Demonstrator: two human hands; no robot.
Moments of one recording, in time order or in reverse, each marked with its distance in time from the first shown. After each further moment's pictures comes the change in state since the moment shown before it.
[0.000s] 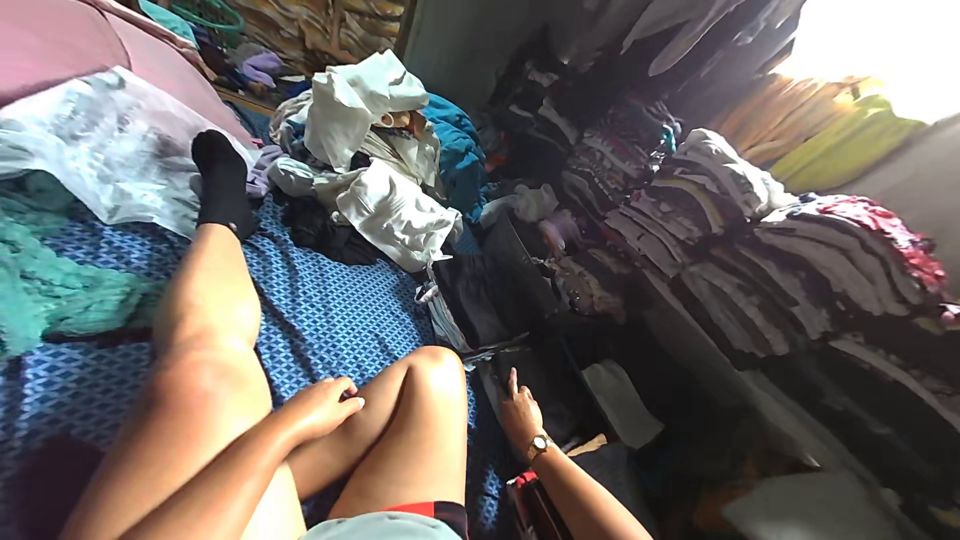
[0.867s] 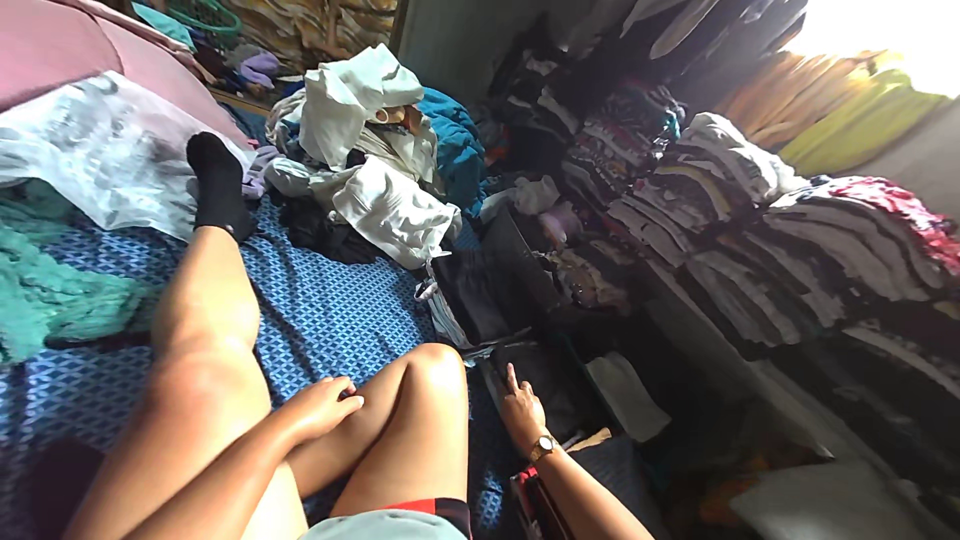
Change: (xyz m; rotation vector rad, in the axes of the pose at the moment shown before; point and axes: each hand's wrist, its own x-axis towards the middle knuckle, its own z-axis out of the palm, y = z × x) left_hand 0.002 -0.002 0.001 0.009 0.003 -0.012; right_hand -0.011 -0.006 -0.012 -0.002 -0.056 -0.031
